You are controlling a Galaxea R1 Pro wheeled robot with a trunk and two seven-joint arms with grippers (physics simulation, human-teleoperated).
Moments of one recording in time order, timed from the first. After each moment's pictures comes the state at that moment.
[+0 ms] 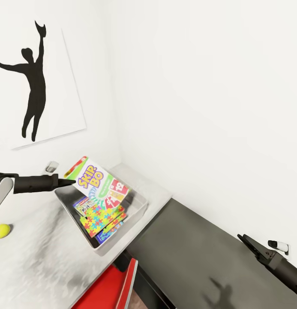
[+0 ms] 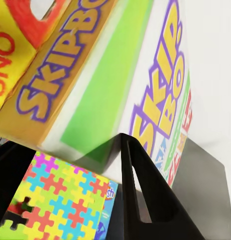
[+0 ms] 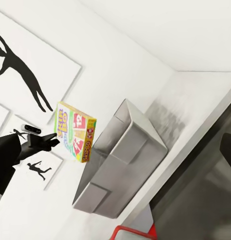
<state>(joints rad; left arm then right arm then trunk) -0.88 0.64 -0.14 -1.06 0.66 1.04 -0.84 -0.10 -0.29 -0.51 -1.22 -0.69 0.65 1.28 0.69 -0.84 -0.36</state>
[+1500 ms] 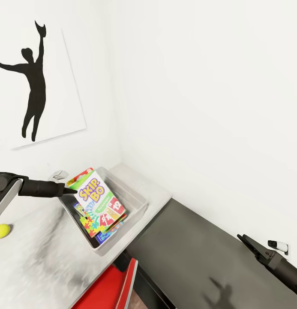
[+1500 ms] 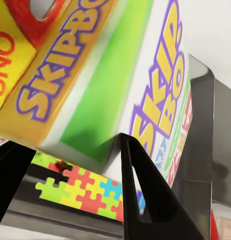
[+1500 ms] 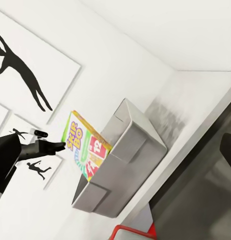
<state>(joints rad) -0.90 0.64 -0.25 -1.06 0.40 1.04 -0.94 -0.10 -0.29 -0.51 -1.22 -0.69 0.65 1.28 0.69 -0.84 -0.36</state>
